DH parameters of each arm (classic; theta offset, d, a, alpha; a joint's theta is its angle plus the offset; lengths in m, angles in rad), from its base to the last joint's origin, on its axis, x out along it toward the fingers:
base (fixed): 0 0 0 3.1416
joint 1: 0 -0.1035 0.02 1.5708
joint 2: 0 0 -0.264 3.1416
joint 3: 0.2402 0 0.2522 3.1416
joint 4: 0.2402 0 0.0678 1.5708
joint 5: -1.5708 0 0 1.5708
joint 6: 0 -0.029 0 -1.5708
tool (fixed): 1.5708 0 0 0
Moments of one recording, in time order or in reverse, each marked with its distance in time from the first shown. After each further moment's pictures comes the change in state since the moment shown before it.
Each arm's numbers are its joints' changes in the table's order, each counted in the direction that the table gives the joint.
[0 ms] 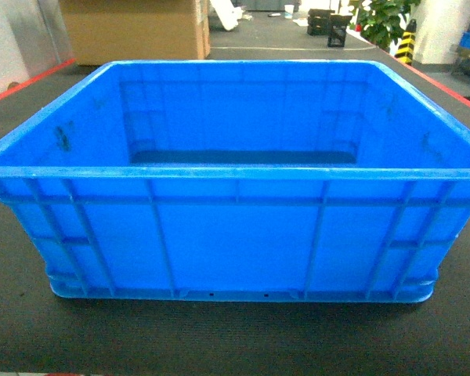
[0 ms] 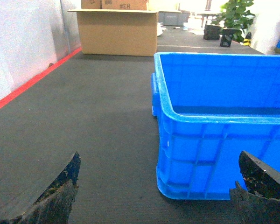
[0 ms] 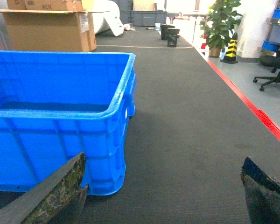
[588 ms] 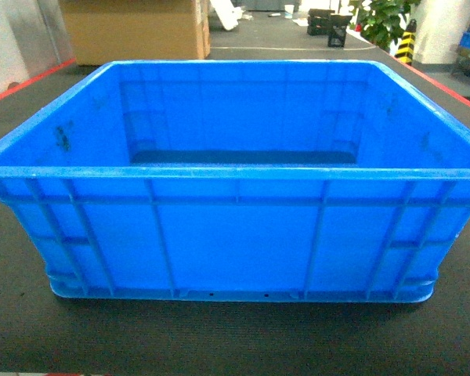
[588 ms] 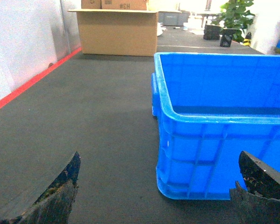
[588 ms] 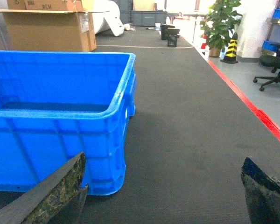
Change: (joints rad) left arm 0.000 0.000 0.000 0.000 0.000 0.000; right arm 0.000 0.000 0.000 0.000 0.000 0.000
